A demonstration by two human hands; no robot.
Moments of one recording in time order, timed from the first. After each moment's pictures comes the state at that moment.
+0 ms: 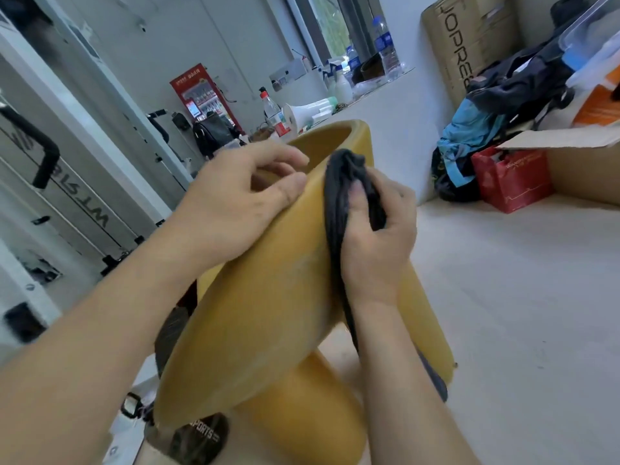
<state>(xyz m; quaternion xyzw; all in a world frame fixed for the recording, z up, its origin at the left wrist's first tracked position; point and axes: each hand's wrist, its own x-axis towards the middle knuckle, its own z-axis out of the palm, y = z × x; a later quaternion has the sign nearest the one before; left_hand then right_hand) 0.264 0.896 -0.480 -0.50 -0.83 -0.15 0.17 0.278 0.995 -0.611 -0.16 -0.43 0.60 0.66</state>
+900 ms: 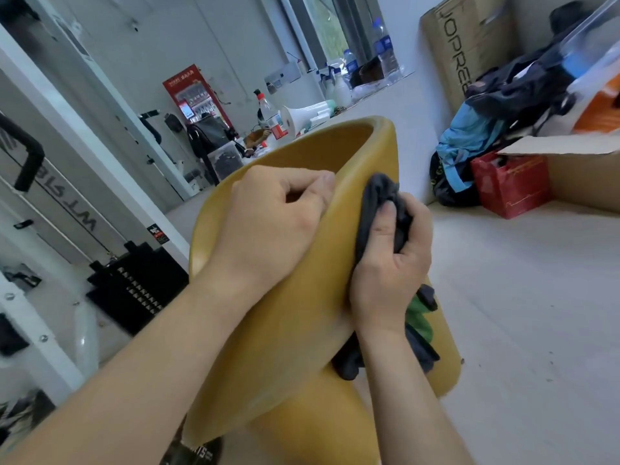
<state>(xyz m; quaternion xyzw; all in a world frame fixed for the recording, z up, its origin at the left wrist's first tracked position) 0.252 0.915 -0.507 -0.50 -0.79 -0.32 0.16 0.249 0.990 -0.625 -0.18 -0.37 0.56 0.72</state>
